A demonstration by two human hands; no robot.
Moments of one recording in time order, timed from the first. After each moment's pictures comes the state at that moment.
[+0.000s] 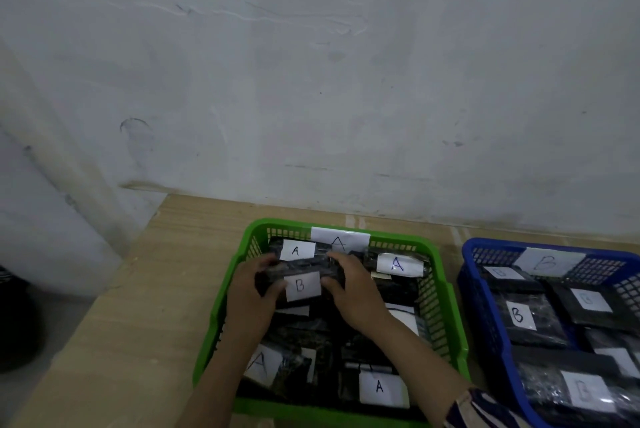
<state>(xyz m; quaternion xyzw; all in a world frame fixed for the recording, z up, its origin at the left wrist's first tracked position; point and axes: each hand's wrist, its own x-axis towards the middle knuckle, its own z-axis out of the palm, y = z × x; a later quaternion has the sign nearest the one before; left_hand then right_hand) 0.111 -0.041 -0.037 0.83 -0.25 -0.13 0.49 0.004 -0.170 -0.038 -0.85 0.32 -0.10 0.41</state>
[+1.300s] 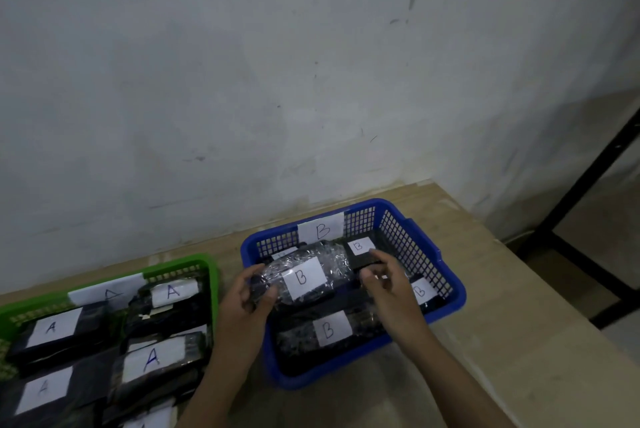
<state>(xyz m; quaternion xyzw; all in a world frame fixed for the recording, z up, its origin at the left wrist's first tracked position) -0.151 -0.203 0.012 0.65 -0.36 -0.34 0.57 -0.337 -0.284 0.005 -0.59 0.51 -0.37 0.51</state>
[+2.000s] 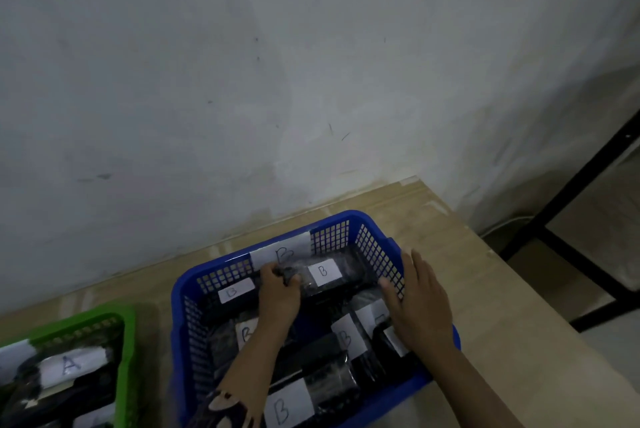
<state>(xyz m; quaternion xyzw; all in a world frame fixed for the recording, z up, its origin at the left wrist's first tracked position) -0.207 -0.374 -0.054 0.75 -0.29 -0.40 0.44 -0.404 -0.394 -0.060 -0.72 0.66 -0.16 0.17</state>
